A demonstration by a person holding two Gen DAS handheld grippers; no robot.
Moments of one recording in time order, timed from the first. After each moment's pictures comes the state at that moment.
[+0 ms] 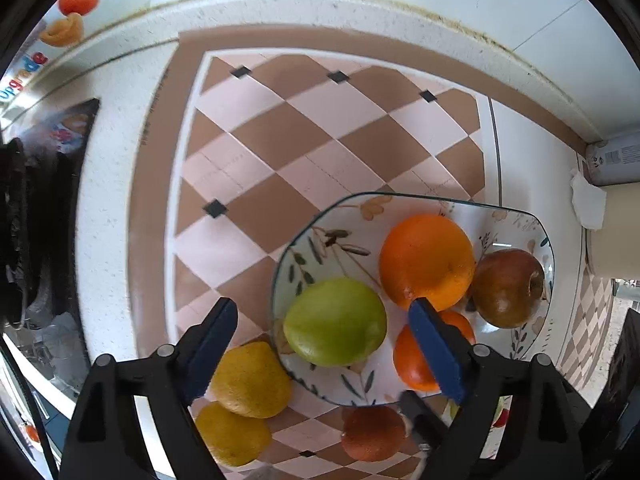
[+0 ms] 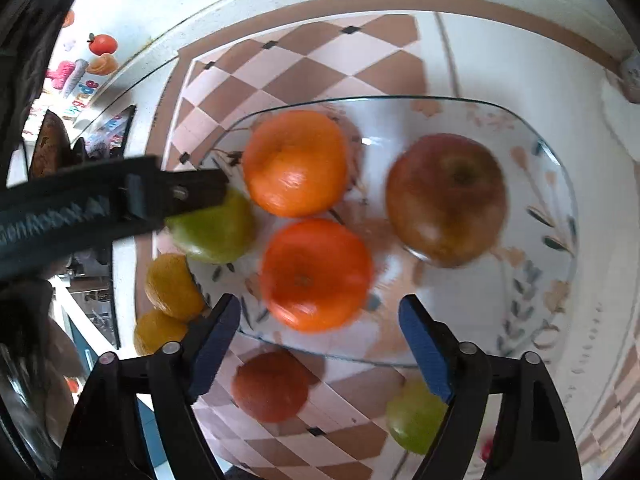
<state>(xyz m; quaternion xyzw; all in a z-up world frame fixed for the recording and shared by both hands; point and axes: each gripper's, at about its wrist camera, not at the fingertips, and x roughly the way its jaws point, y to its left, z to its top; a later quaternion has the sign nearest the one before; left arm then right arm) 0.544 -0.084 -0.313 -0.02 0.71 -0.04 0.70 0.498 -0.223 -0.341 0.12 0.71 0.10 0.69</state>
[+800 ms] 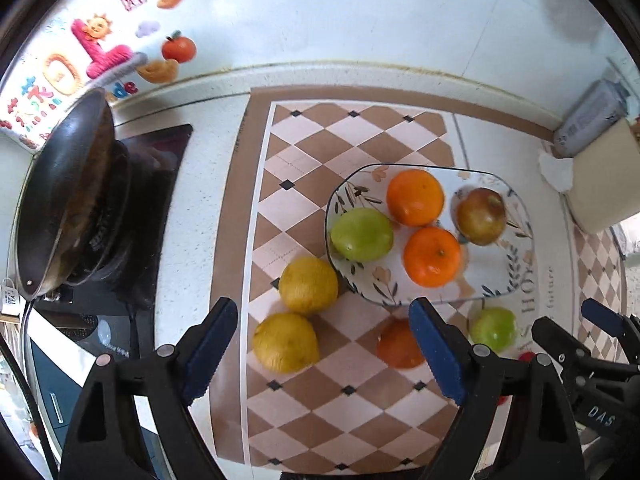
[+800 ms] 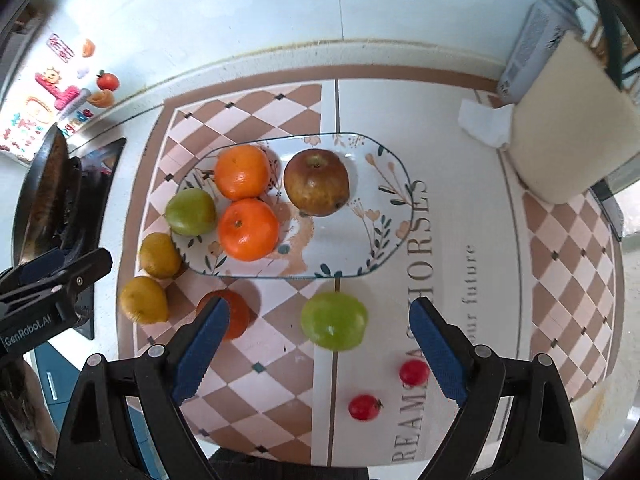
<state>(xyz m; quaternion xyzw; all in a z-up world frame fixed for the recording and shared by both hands) 0.431 -0.059 -0.209 0.03 0.61 -0.02 0.79 0.402 -0.270 -0.226 0.08 0.62 0.01 0.78</state>
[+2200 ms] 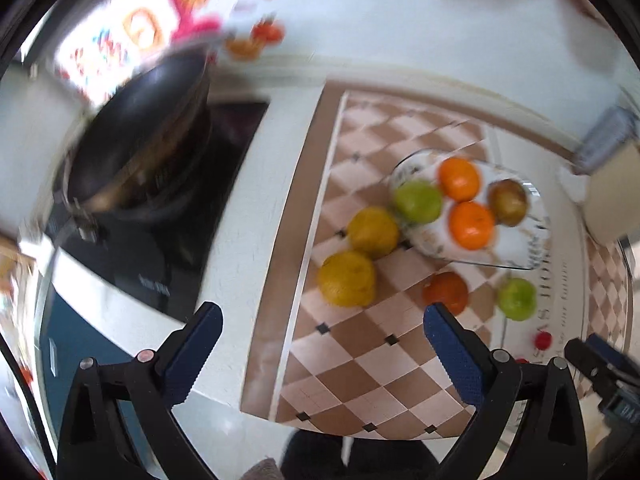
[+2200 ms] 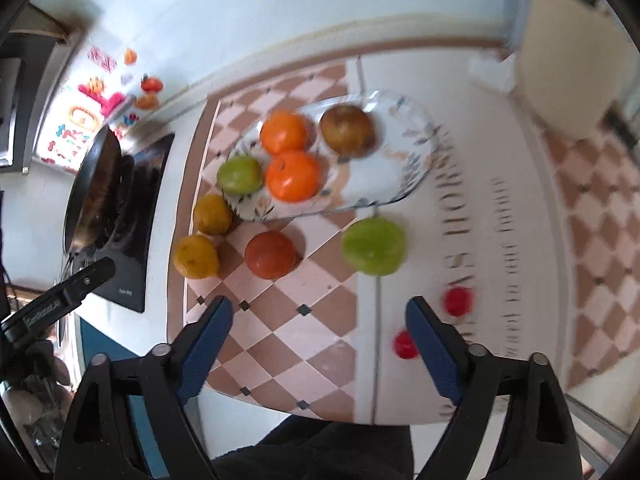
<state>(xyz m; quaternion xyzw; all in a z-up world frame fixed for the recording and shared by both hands) 0.370 0.002 -0.208 -0.01 0.60 0.06 0.79 0.339 -0.265 -0.233 0.17 0.61 0.08 0.77</state>
